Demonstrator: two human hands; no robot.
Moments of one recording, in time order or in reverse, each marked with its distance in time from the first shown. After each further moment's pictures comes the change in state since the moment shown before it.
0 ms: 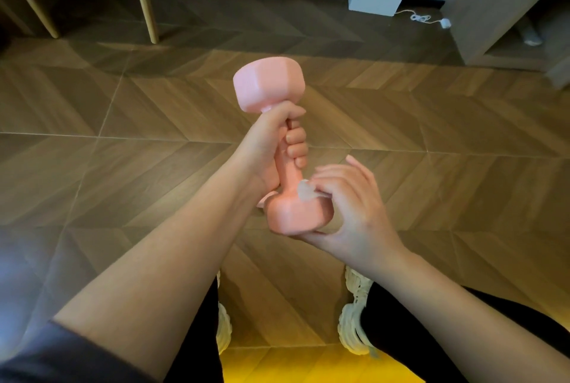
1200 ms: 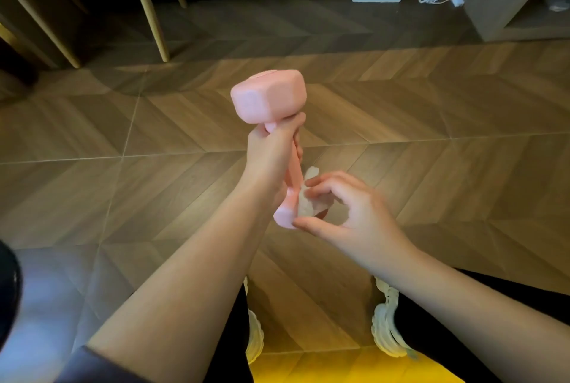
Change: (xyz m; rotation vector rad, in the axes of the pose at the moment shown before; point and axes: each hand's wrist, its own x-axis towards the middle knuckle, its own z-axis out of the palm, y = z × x) left_hand 0.000 -0.007 -0.012 0.233 0.301 0.239; right_hand 0.010 -0.021 0.006 0.370 -0.106 0.377
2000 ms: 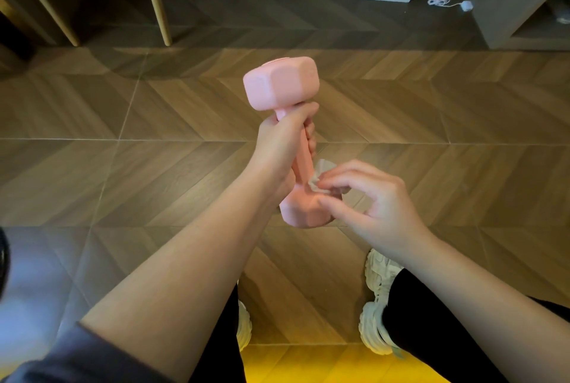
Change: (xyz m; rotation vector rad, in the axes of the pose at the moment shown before) left_hand 0.001 -0.001 0.009 -0.113 -0.084 -0.083; right_hand 0.008 0.015 -0.021 0.011 0.023 -0.211
